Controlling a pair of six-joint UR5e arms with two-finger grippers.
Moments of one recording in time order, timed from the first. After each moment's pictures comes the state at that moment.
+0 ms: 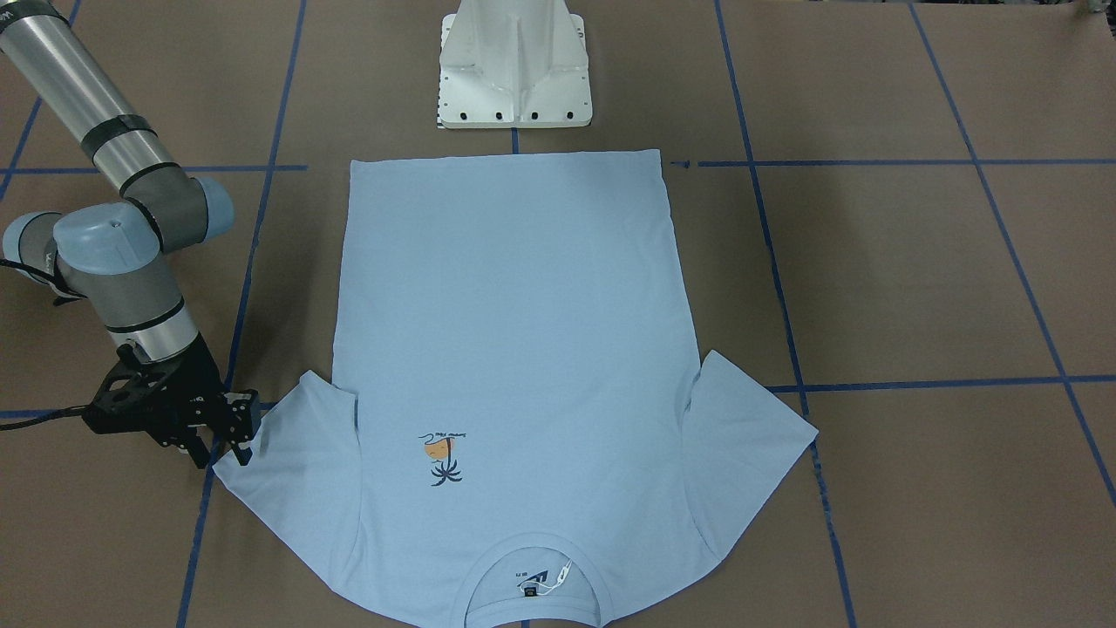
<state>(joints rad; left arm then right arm) -1.51 -1.61 -1.79 -2.14 -2.37 -0.03 0.82 -1.18 1.30 -0.72 1.68 1.06</state>
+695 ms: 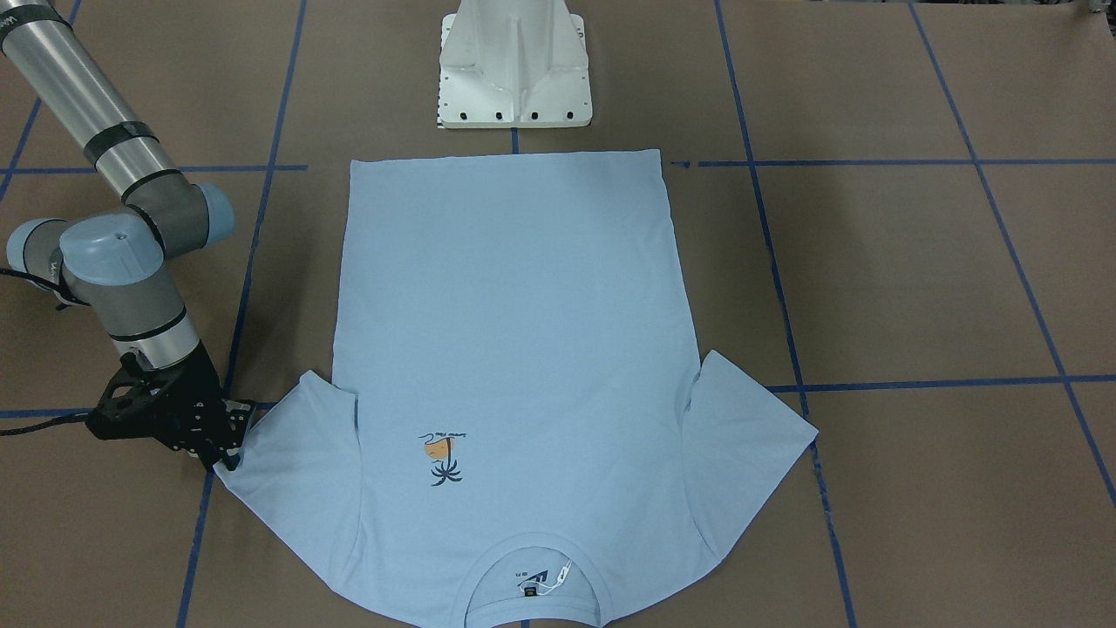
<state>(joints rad) -1.51 -1.61 -1.80 -2.14 -2.37 -0.03 0.82 -1.17 1.27 -0.71 1.68 1.06</state>
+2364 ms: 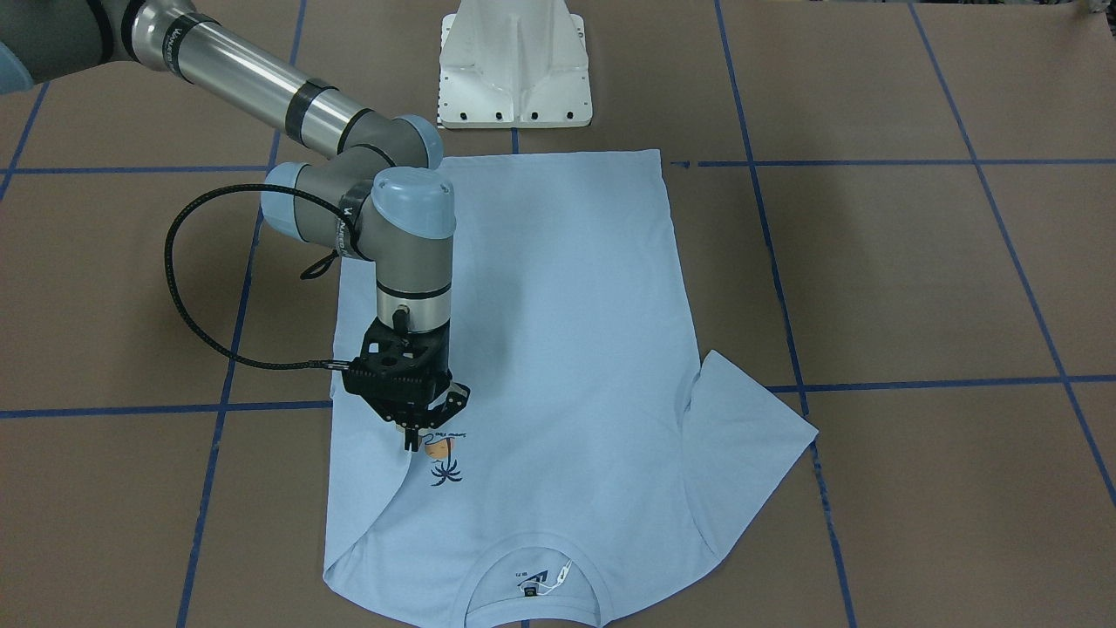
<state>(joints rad) -1.51 -1.61 -1.79 -2.14 -2.37 -0.03 0.61 -0.77 1.28 -1.27 1.38 1.30</state>
